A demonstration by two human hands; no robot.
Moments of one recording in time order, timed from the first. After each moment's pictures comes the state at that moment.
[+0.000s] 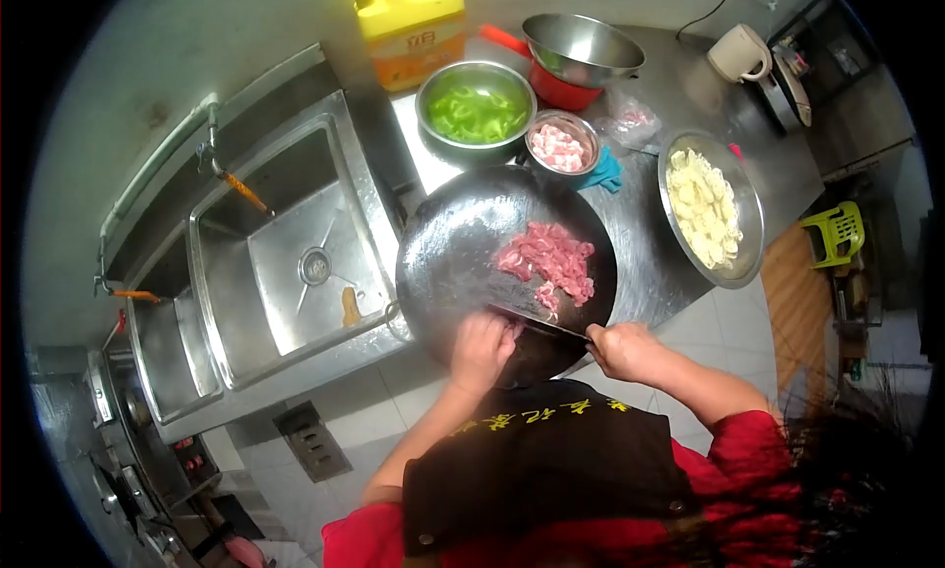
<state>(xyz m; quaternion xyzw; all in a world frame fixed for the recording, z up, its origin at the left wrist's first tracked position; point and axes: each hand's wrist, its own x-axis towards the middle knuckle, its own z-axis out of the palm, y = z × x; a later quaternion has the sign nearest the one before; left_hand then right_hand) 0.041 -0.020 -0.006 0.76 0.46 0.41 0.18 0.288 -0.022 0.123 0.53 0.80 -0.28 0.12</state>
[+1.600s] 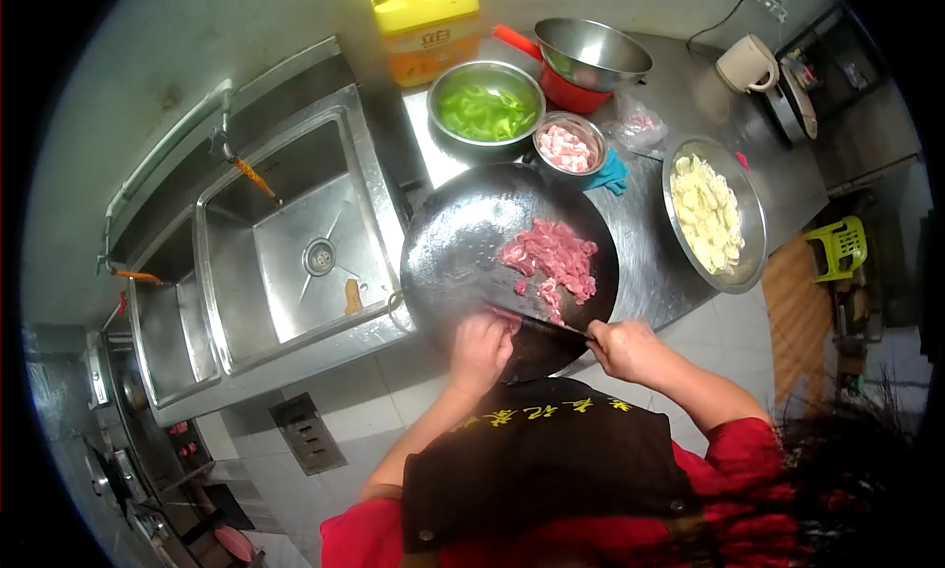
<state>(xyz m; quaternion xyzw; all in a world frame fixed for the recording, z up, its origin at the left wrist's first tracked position) 0.037 -0.039 -0.004 0.76 0.49 0.38 0.17 0.291 -0.028 0.122 0.53 0.80 -0.26 0.09</state>
